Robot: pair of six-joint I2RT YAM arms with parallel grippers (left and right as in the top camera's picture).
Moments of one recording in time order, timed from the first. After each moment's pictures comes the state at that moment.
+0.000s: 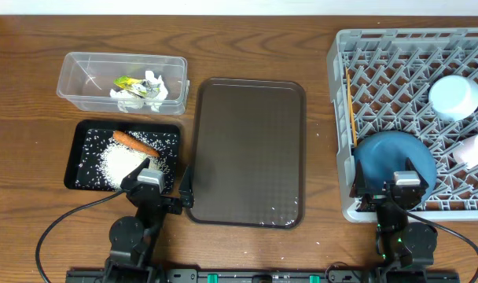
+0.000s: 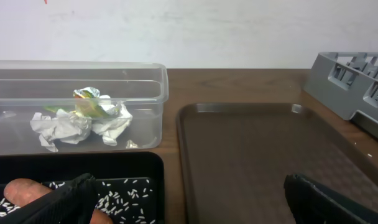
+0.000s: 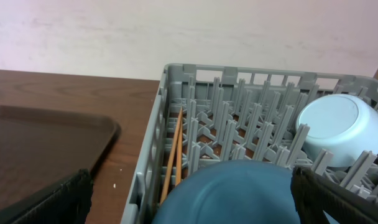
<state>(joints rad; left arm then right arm) -0.17 0.05 0.03 -0.13 0.06 -0.09 0.02 0.01 0.01 -0.07 0.00 -0.04</state>
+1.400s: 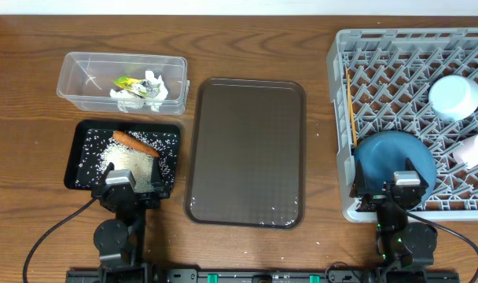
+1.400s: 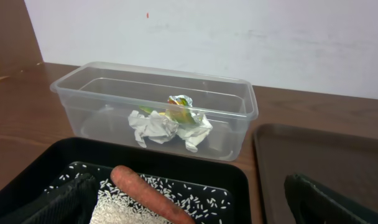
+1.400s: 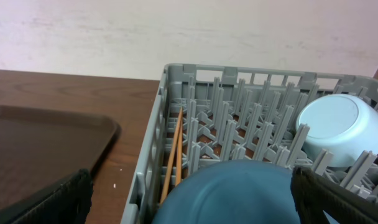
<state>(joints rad) 0.12 0.01 0.03 -0.13 0.05 -0.09 0.02 0.01 0.01 -0.07 0.00 -0.04</state>
